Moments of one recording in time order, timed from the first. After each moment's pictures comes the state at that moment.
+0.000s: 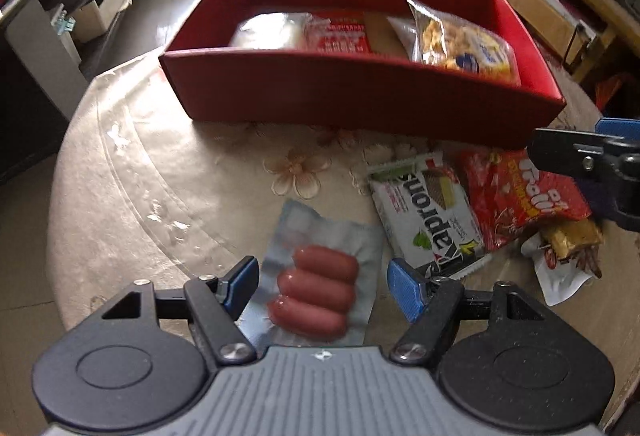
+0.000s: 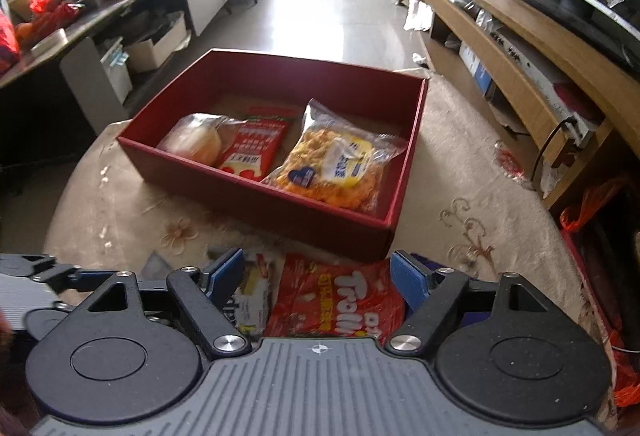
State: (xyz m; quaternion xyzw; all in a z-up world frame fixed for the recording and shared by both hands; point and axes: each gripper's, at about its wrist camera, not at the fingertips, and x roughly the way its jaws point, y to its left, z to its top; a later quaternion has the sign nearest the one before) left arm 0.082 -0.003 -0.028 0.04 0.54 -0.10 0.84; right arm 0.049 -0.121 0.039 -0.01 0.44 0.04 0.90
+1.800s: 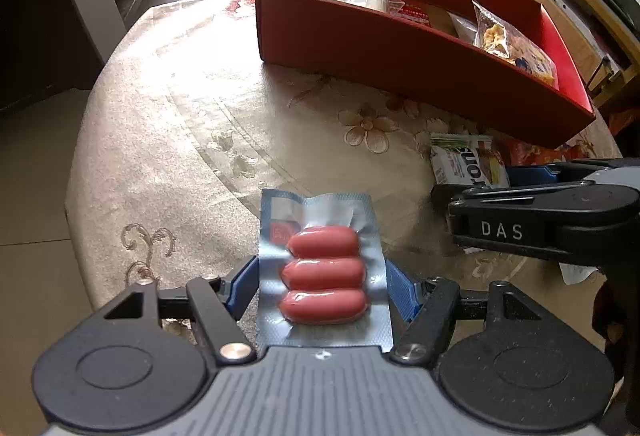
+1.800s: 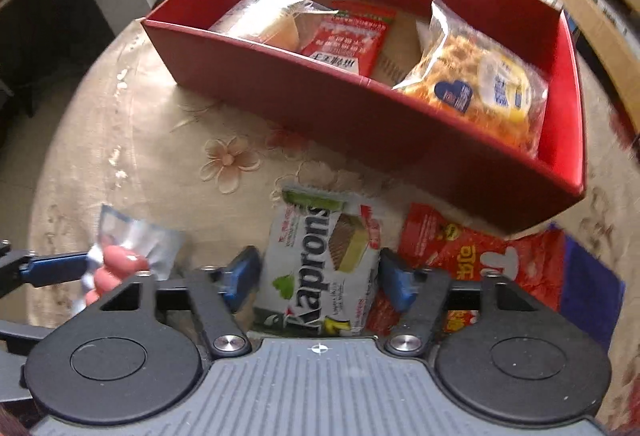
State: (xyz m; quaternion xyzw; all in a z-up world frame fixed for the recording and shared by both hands) left arm 0.066 0.054 -0.033 -0.03 0.56 -0.07 0.82; right arm 0.085 -0.048 -0.029 -0.05 0.54 0.08 0.84
